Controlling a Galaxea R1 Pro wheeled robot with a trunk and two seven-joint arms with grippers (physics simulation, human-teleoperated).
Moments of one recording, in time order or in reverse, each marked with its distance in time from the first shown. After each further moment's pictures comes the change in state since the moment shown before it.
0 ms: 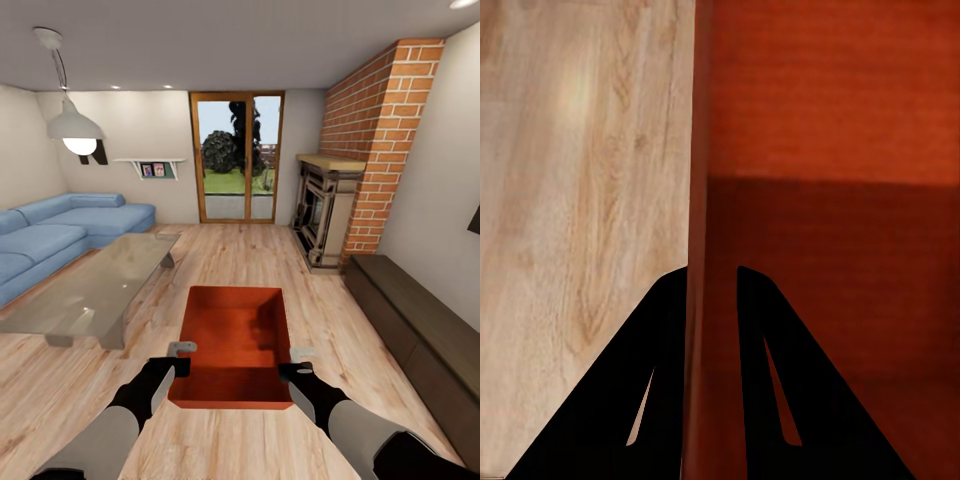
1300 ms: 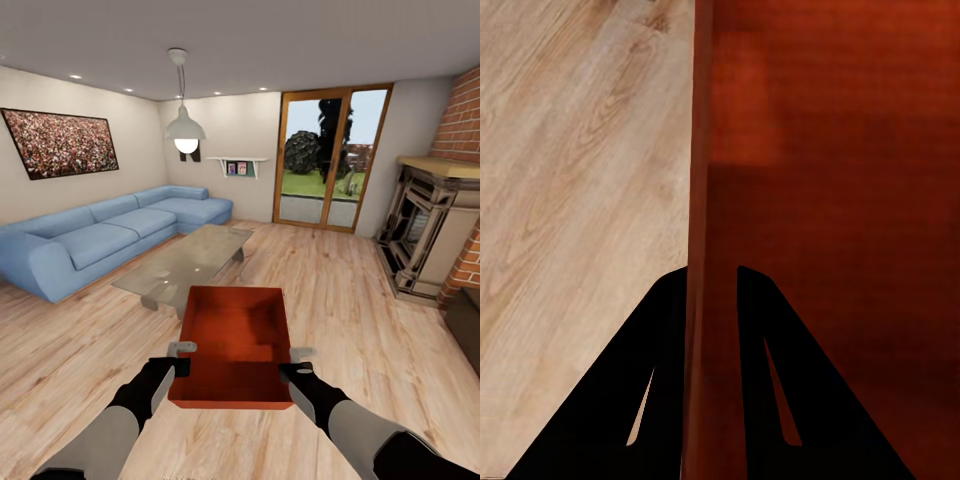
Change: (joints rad) left arm 0.000 0.000 0.000 0.001 0.000 0.000 0.000; right arm 0.000 0.000 0.000 0.000 0.000 0.000 0.000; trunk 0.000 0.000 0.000
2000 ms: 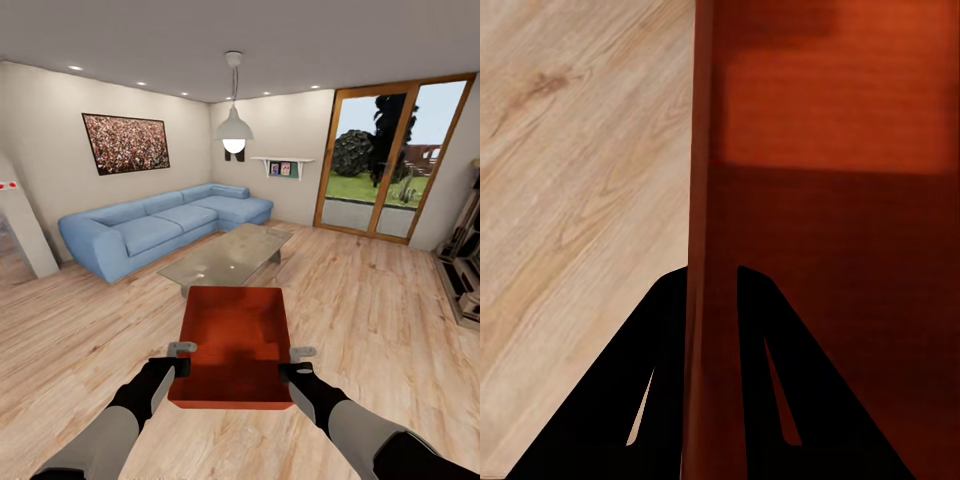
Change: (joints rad) left arm 0.000 0.001 -0.001 0.002 0.002 -0.002 0.000; right arm 0.000 0.000 0.001 0.000 0.000 0.000 0.000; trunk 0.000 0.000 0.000
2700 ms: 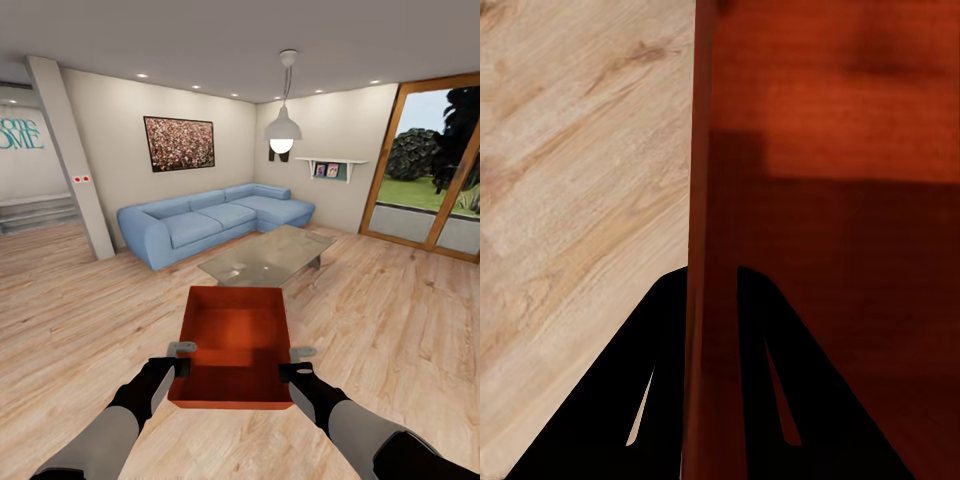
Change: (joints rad) left arm 0.000 0.000 0.000 0.000 0.001 0.000 0.000; right arm 0.000 0.000 0.000 0.000 0.000 0.000 0.000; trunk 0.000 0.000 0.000
